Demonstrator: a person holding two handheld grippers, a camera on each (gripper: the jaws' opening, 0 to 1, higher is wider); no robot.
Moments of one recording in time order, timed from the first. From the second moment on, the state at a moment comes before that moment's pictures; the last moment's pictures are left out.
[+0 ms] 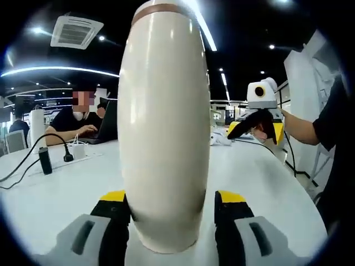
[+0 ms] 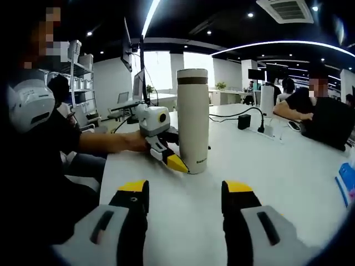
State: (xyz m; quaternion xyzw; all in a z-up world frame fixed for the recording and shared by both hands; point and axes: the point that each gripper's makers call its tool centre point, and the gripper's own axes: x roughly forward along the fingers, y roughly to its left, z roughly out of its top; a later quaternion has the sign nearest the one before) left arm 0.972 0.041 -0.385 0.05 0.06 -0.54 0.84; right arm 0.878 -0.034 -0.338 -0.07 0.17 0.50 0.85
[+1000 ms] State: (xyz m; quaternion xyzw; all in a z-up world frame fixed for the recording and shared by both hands) left arm 0.985 0.037 -0.390 0.04 0.07 -0.53 0.84; right arm 0.882 -0.027 -0.281 -0.06 0.11 0.50 0.86
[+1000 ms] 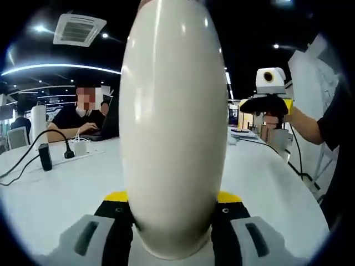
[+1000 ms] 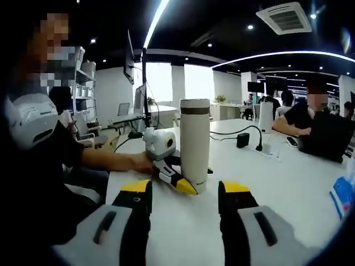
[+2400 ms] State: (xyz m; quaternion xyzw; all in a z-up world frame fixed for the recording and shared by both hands) left arm 0.979 0.038 -0.399 0.06 0.08 -0.53 0.84; right arm 0.960 0.074 -0.211 -0.03 0.02 0.49 0.87
